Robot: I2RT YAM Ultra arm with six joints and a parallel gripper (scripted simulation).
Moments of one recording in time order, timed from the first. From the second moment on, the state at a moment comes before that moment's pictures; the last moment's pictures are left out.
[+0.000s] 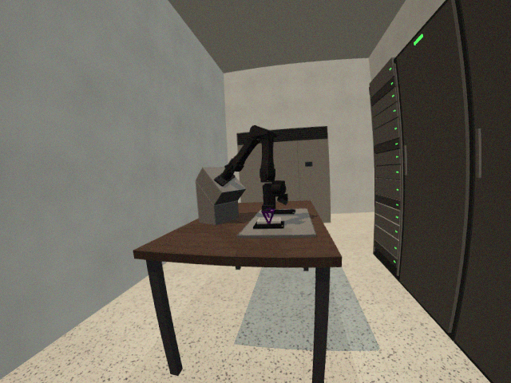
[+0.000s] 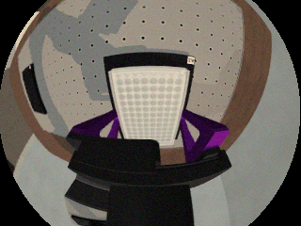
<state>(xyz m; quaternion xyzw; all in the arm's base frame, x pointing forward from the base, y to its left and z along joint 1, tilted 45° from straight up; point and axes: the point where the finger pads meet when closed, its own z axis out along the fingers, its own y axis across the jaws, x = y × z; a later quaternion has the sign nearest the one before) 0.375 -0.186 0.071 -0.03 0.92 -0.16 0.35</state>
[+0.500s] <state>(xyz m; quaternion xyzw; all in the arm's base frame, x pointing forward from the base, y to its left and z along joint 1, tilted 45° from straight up) 0.376 -0.186 0.069 -0.03 0.92 -0.16 0.35</state>
